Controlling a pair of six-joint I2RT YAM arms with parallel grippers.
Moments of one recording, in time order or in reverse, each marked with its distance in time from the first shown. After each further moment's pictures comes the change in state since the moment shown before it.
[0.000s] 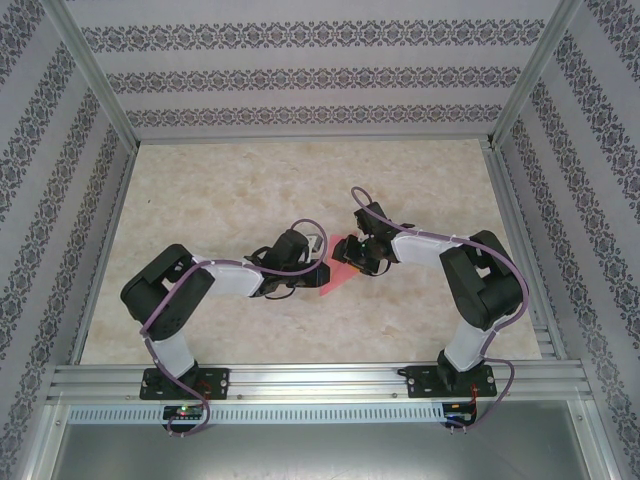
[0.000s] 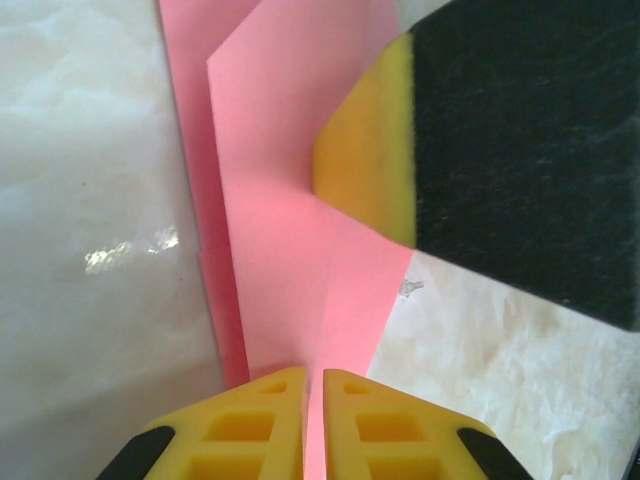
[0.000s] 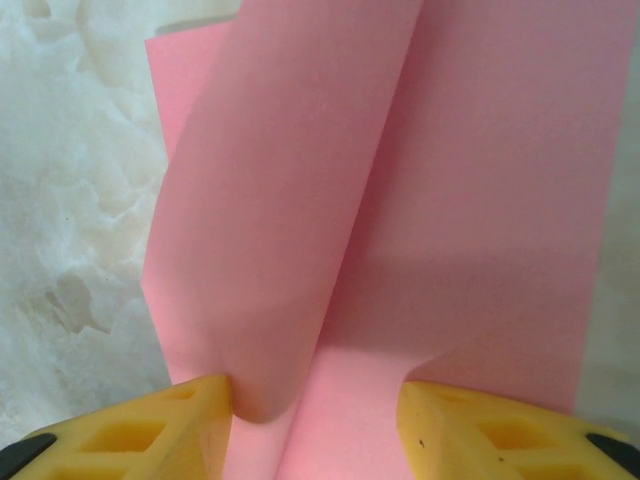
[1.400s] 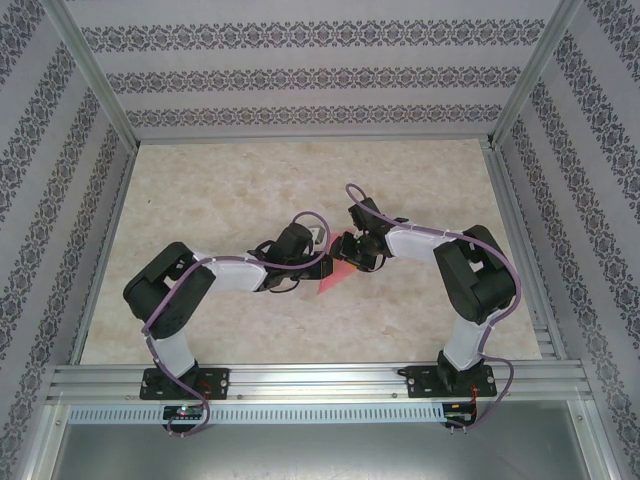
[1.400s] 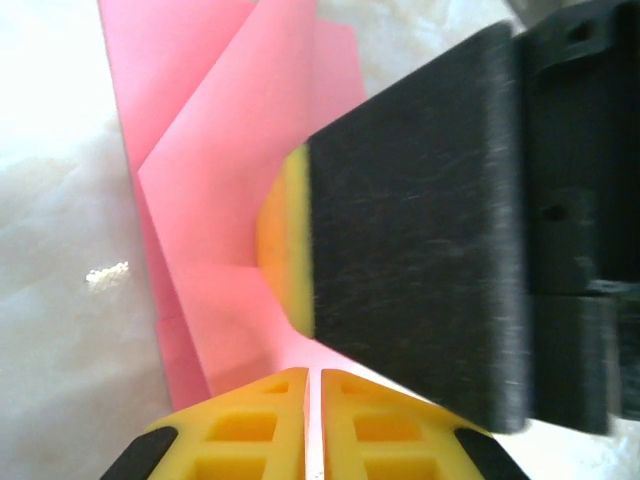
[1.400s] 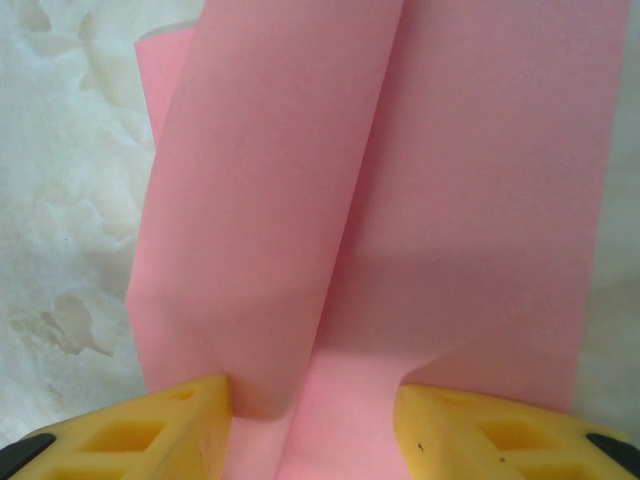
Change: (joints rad) left arm 0.002 0.019 0.068 -0.025 -0.053 -0.004; right arm 0.015 0.063 0.072 -0.056 0.021 -0.007
